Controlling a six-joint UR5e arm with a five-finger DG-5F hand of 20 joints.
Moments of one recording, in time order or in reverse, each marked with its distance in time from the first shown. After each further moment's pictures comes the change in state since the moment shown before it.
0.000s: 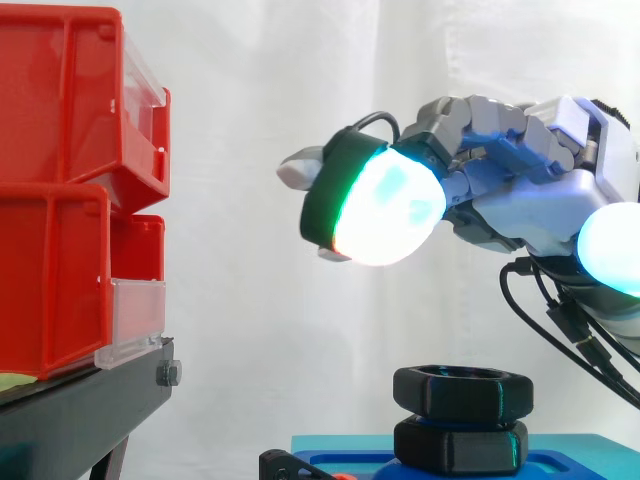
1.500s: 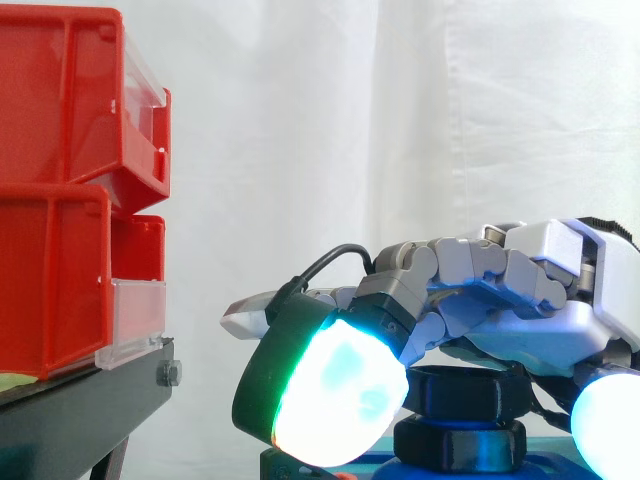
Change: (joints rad) arm 0.050 -0.089 -0.025 0.076 0.081 -0.003
